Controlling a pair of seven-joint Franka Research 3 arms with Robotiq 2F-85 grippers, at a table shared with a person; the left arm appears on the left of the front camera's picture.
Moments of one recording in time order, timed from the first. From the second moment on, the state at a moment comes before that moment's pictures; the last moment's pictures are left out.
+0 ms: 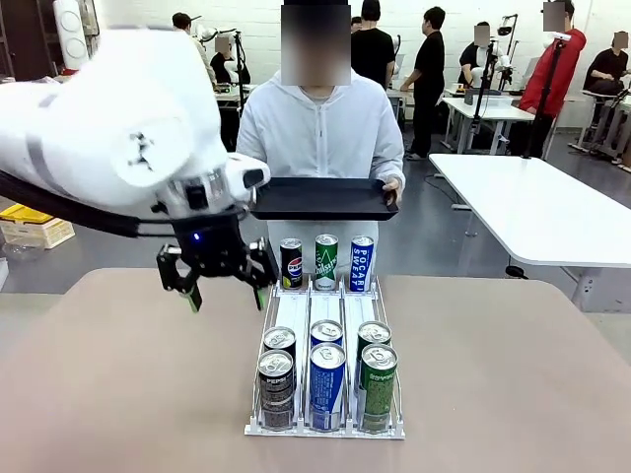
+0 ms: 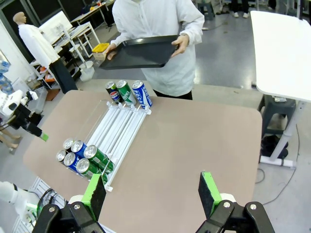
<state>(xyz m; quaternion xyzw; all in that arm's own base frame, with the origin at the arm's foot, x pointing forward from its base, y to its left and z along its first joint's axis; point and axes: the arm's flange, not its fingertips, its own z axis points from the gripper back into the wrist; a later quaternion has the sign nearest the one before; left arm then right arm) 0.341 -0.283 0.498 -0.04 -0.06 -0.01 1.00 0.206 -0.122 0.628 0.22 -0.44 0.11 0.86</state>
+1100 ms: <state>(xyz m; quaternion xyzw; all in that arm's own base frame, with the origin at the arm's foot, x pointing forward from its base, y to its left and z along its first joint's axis) 0.343 -0.285 0.489 -0.04 -0.05 -0.02 1.00 0.206 -0.122 0.628 0.22 -0.44 0.11 0.86</state>
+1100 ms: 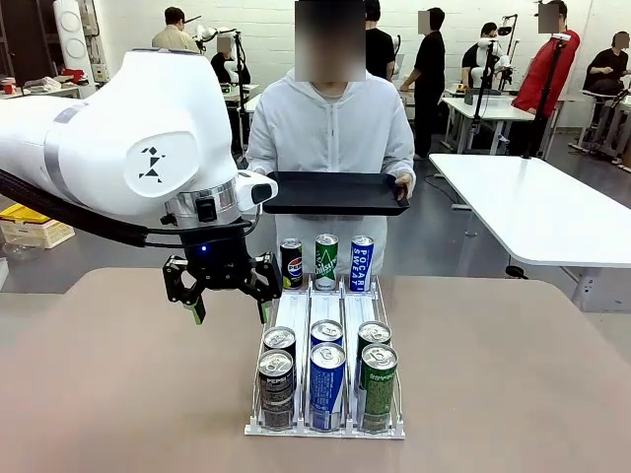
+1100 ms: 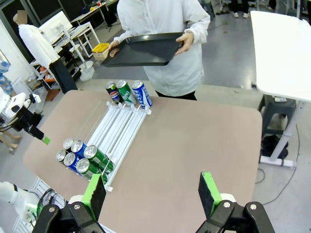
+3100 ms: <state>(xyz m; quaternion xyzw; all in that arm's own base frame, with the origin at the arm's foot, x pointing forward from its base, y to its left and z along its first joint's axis) 0.347 -0.351 0.418 -0.02 0.02 -0.03 1.00 0.206 -0.123 0.628 0.22 -0.44 0.11 0.86</state>
